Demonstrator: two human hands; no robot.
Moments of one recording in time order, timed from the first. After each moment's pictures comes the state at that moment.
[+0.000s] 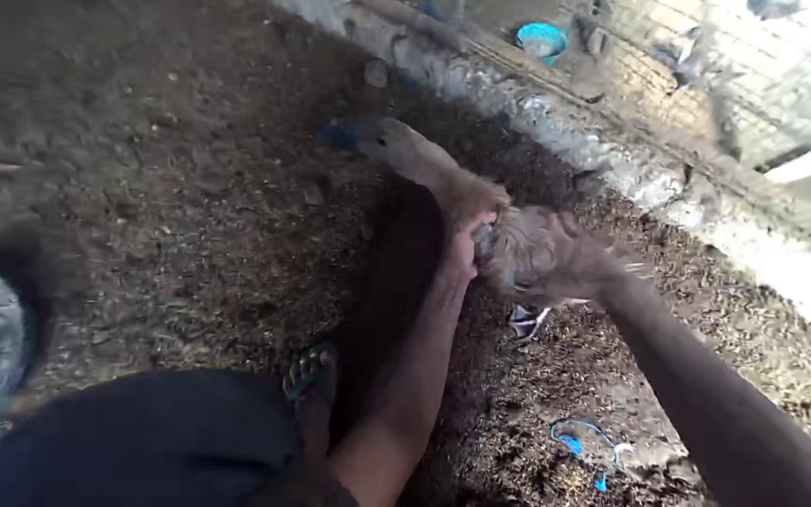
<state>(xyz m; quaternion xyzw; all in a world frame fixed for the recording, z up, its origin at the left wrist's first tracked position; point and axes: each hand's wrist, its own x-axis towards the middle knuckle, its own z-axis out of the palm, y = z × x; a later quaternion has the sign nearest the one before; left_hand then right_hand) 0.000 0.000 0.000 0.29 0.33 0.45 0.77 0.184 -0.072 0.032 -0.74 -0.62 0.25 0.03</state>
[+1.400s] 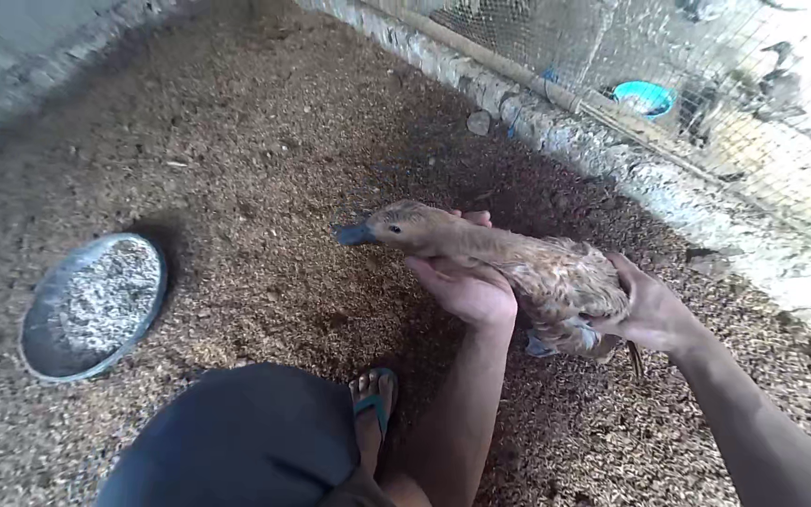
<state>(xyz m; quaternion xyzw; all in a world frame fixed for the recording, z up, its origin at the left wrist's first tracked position) -0.078 0.032 0.100 0.22 0.27 0.82 0.45 0.136 -0.003 0.041 -0.66 -0.65 0.32 0.20</state>
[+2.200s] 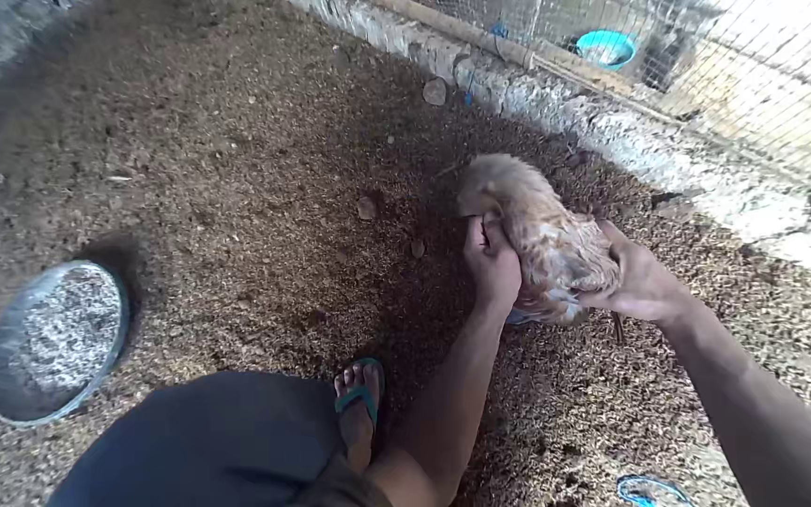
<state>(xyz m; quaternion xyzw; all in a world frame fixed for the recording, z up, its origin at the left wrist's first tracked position) -0.017 0.023 0.005 0.40 0.52 0.55 0.51 0.158 -0.033 0.030 -0.66 -0.62 0.35 0.26</state>
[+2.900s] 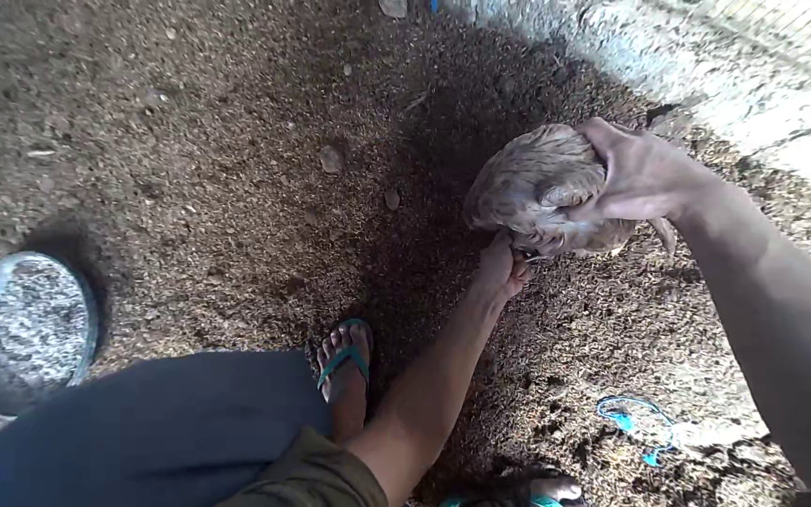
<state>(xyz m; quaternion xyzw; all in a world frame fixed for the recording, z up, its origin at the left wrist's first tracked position) 0.001 -0.031 -0.070 0.07 0.49 0.27 0.82 0.179 0.004 0.047 -0.68 -0.68 0.26 0.09</state>
